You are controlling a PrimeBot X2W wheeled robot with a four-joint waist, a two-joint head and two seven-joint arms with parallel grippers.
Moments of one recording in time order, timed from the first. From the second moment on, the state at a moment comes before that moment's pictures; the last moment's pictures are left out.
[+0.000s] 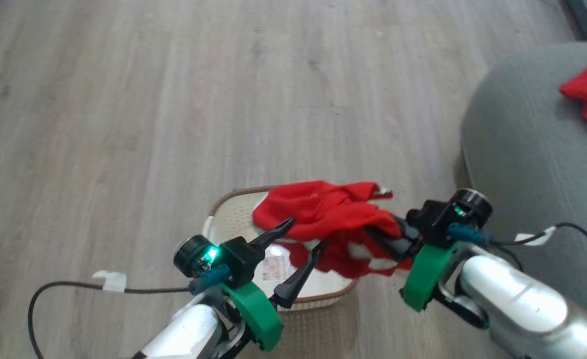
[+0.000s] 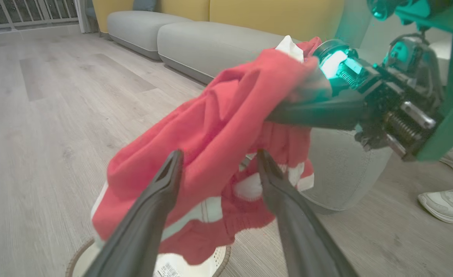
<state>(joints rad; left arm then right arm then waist) -0.32 0.21 -0.77 0.25 -0.42 -0.11 -0.23 -0.55 -0.44 0.98 0.36 0.56 0.13 -0.26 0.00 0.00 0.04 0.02</state>
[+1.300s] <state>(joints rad) -0.45 0.11 -0.71 0.29 -0.34 -0.13 -0.25 -0.71 -0.48 0.19 0.44 0.48 0.13 -0.26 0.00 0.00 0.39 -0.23</state>
